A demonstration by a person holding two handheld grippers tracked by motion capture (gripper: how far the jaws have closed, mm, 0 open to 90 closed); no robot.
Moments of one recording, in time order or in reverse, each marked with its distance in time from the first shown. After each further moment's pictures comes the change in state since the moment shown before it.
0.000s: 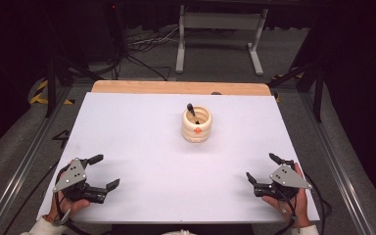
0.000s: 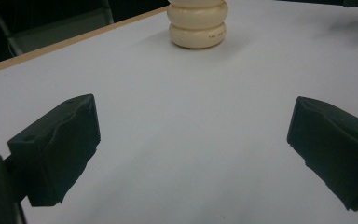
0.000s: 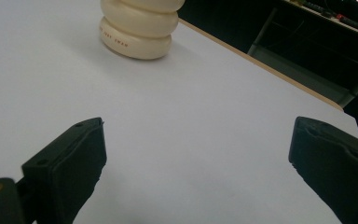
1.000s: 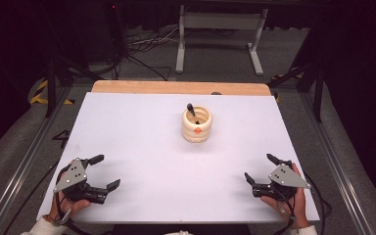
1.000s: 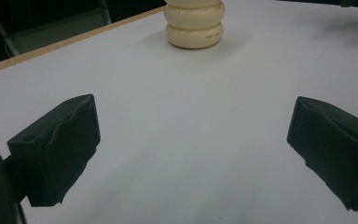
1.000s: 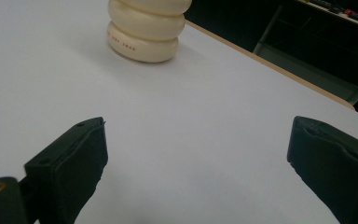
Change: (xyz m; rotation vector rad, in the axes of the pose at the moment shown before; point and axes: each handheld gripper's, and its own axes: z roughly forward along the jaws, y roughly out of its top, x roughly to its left) left arm 0.000 0.000 0.001 0.005 -0.010 -0.002; right arm 0.003 0.003 0.002 0.008 0.016 0.023
